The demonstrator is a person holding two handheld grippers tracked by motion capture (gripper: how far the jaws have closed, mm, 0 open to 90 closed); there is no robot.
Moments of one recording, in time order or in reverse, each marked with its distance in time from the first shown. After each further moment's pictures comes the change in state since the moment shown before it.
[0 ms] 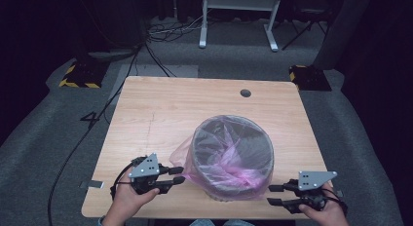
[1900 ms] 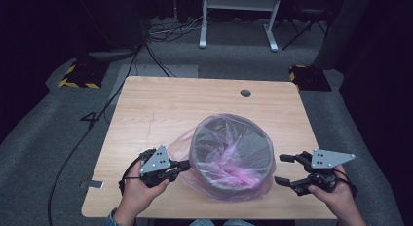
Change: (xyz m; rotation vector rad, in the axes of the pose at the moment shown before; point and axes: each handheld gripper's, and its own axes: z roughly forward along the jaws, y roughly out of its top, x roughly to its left) left arm -0.007 0.035 0.020 0.025 0.080 0.066; right arm -0.026 0.041 -0.021 -0.120 -0.117 -0.058
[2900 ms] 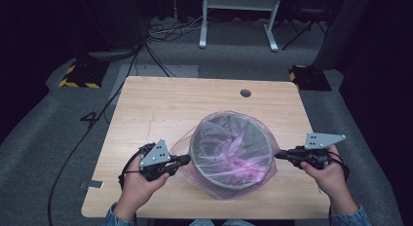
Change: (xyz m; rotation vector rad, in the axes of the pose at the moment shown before) left arm 0.012 0.005 0.002 0.015 0.015 -0.011; right arm -0.044 0.009 0.013 0.082 -0.047 0.039
